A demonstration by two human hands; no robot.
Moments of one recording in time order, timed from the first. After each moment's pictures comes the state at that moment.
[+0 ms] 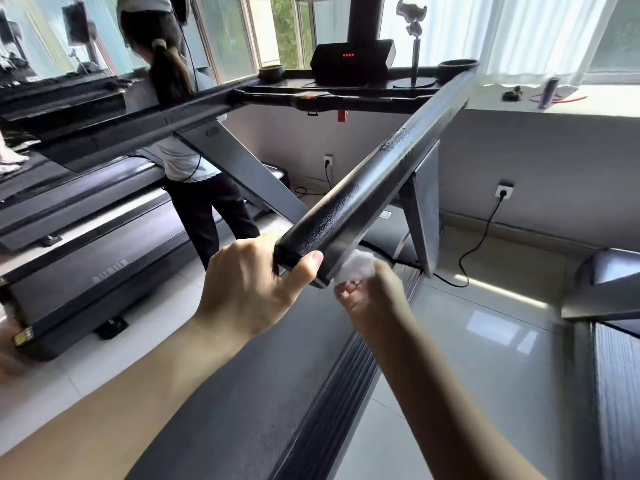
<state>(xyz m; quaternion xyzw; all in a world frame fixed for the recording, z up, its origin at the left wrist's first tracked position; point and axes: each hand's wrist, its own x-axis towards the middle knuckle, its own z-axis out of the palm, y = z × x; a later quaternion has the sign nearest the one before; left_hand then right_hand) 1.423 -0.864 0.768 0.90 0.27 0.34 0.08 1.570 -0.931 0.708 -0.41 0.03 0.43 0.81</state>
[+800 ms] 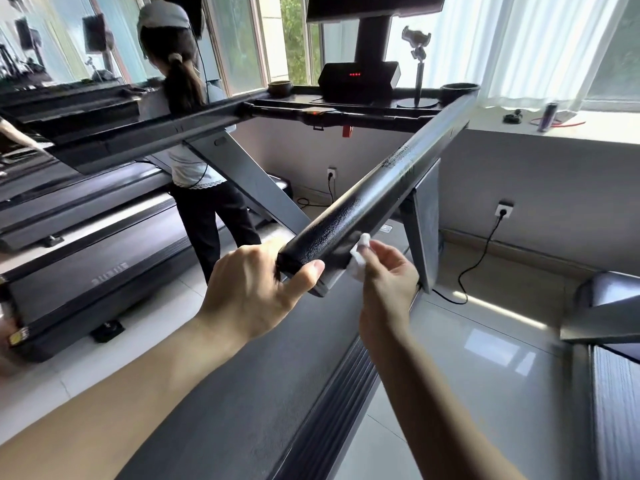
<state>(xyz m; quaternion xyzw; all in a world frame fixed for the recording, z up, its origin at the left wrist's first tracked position) 1.422 -0.863 0.770 0.90 0.28 0.33 0.09 1.577 -0.932 0.709 -0.47 -0.10 0.17 0.86</state>
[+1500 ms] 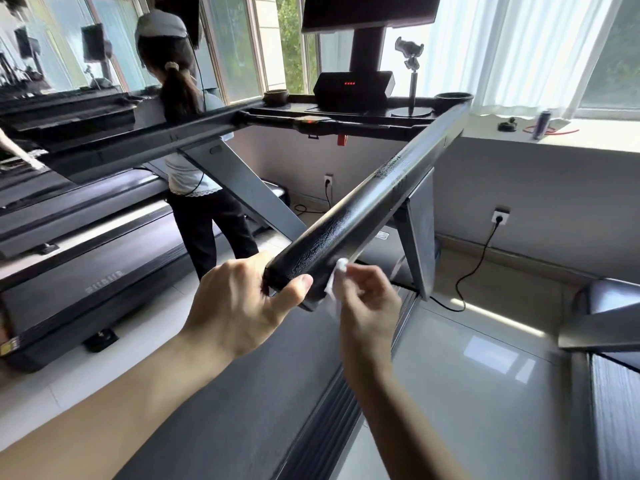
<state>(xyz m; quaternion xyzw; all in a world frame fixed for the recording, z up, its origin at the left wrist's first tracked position) 1.421 -0.865 0.772 0.90 0.28 0.32 0.09 1.557 -0.939 0.692 -0.50 -0.22 0.09 0.83</state>
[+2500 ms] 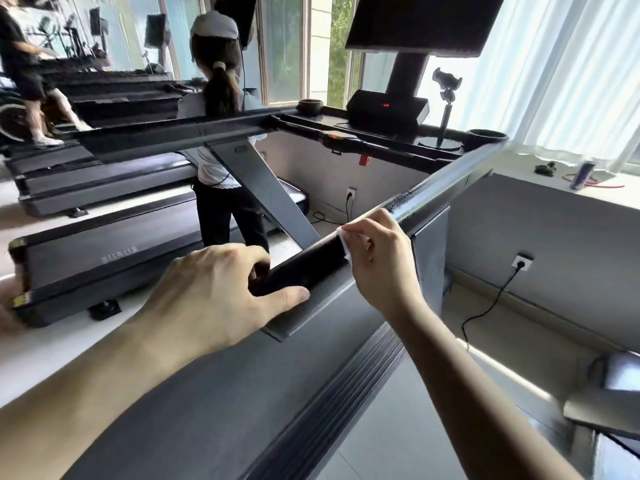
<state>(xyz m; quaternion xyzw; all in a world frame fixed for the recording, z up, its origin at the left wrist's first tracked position) 1.440 -0.875 0.814 0.89 0.40 0.24 0.01 1.675 -0.918 0.778 -0.63 -0.56 -0.11 0.52</state>
